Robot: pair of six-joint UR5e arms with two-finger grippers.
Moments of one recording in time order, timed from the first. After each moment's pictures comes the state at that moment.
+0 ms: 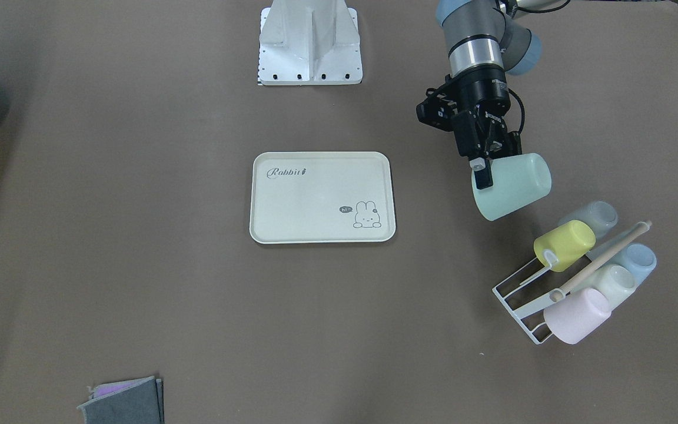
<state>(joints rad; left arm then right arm) -0.47 -1.88 -1.86 -2.40 -0.64 1.52 1.64 -1.79 1.83 -1.70 2.33 -0.02</state>
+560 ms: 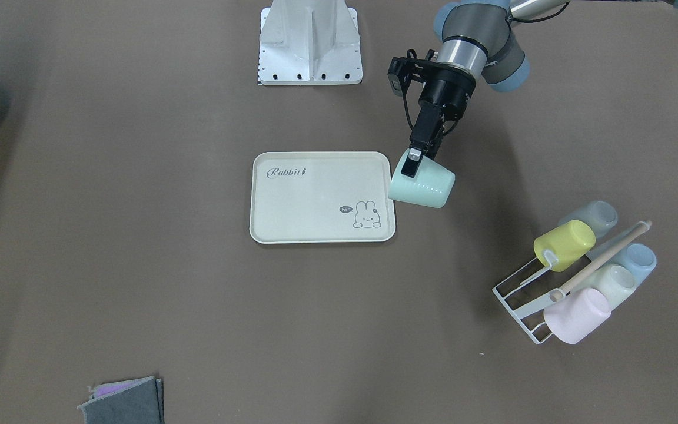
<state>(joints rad) -0.45 -1.90 -1.79 -2.68 -1.10 0.96 1.64 -1.79 1.84 -1.70 2.34 -0.02</state>
